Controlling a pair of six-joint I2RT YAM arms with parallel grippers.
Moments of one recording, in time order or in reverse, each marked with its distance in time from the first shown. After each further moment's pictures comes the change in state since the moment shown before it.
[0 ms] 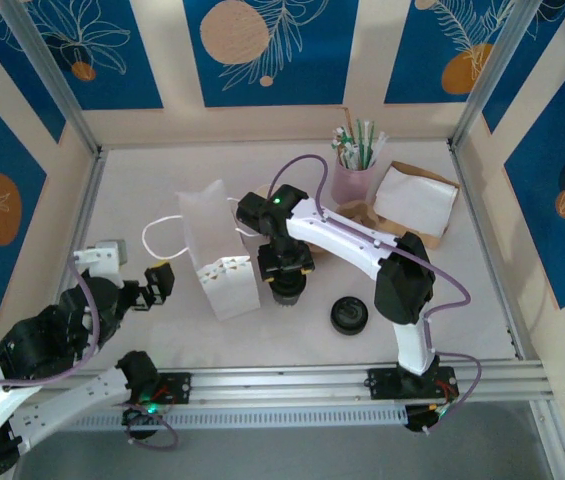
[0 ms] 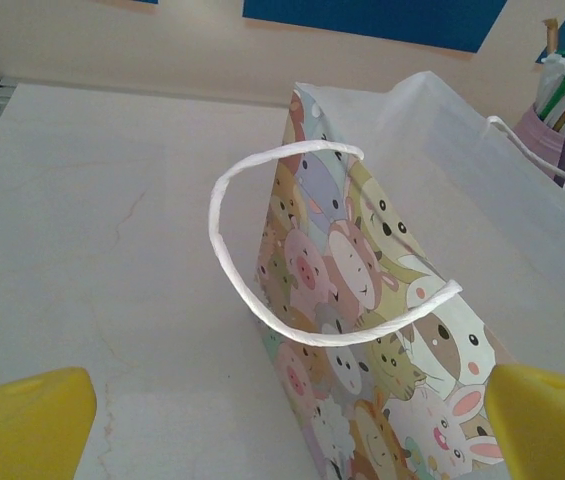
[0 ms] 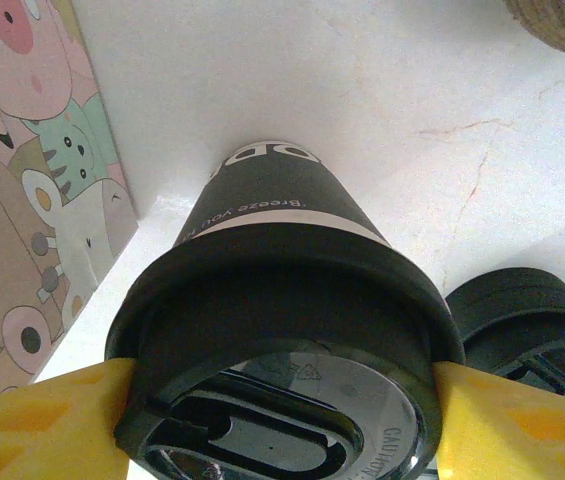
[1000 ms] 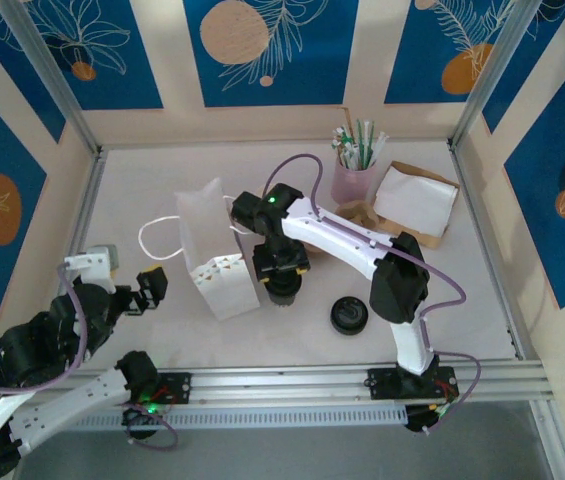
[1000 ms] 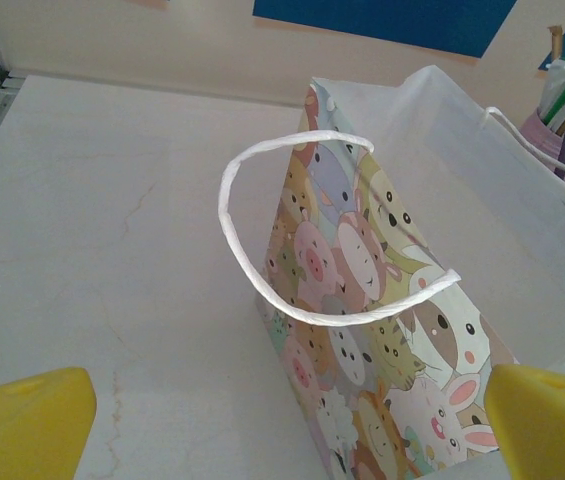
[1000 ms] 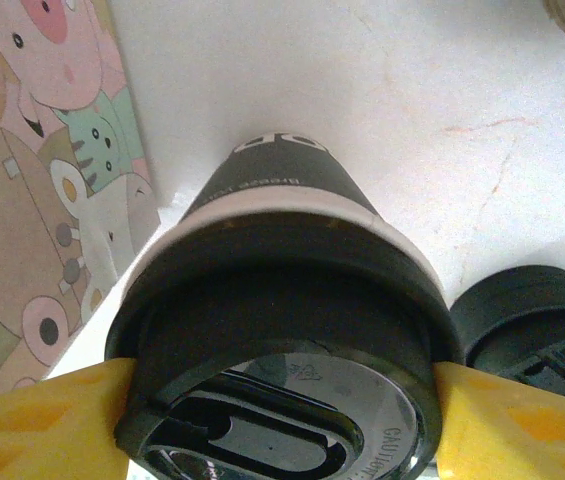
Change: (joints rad) left arm 0.000 -0.047 0.000 -0.046 -0.004 -0.023; right arm 0.015 0.032 0.060 -0.020 -0.018 0.000
